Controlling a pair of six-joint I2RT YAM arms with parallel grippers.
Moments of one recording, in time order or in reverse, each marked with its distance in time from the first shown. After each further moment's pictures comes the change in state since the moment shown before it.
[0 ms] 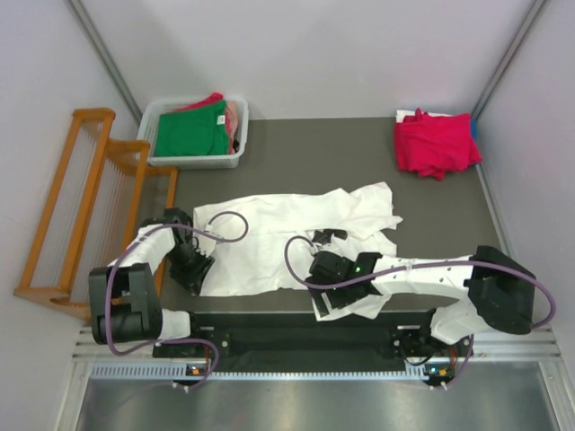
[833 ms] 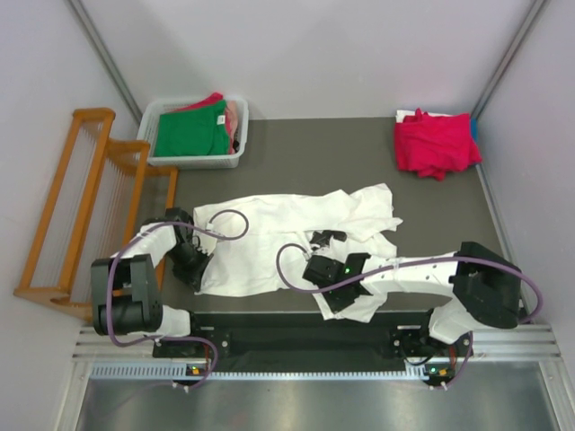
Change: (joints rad) left arm 0.000 0.054 -0.013 0.071 0.040 -0.009; right arm 0.040 0.096 0.050 -0.057 0.025 -0.049
